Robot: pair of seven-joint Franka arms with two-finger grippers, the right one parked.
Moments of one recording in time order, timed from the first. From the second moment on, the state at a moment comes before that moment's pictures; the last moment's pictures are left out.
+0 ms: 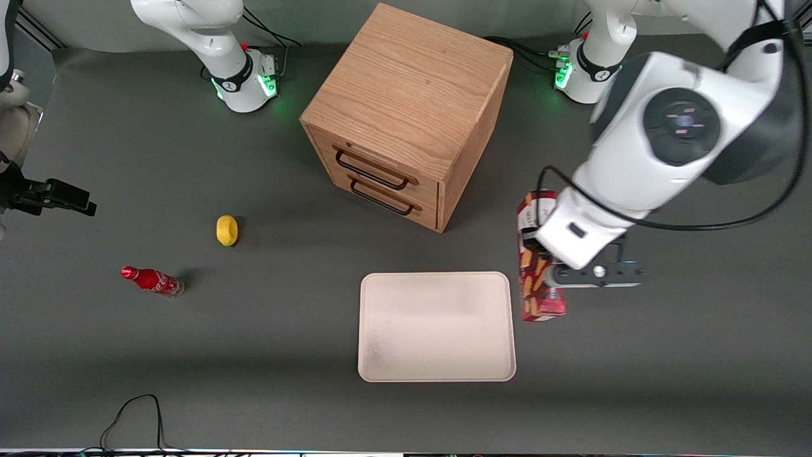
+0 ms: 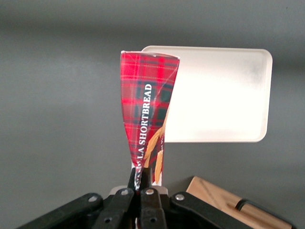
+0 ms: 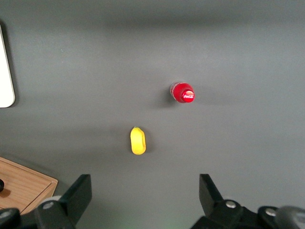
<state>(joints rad) -0.29 0.51 -0.23 -1.08 0.09 1.66 -0.54</state>
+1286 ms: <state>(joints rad) -0.30 0.89 -0.21 -1.17 0.24 2.13 -0.61</state>
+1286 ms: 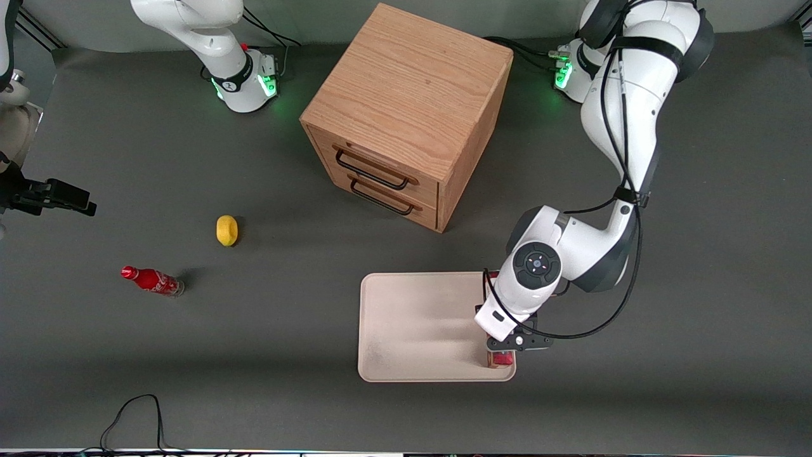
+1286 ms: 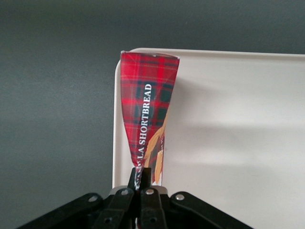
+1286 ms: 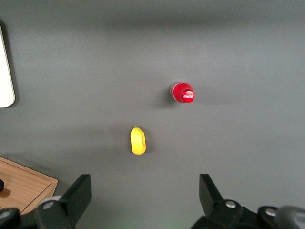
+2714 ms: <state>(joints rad) -0.28 0.66 -0.21 -1.11 0.21 1.85 -0.68</state>
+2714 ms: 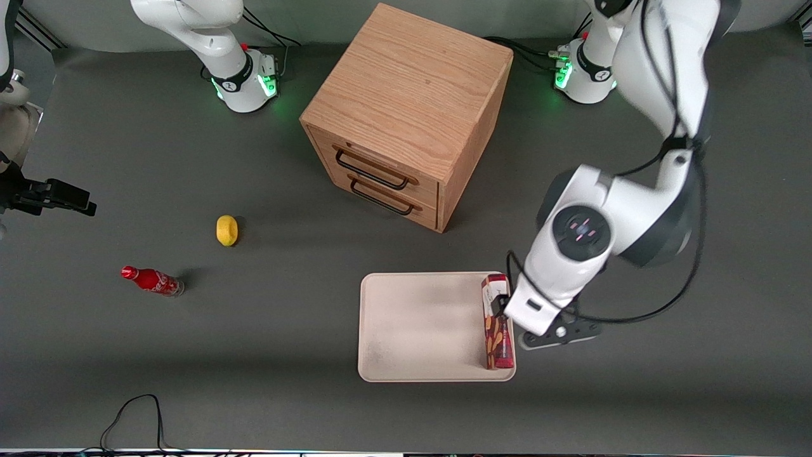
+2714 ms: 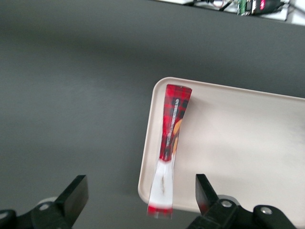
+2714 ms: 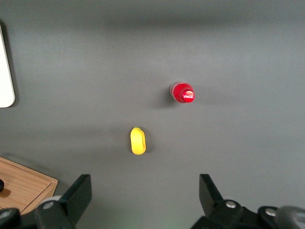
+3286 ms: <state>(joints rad) -0.21 0.38 -0.21 -1.11 0.16 1.51 -0.66</state>
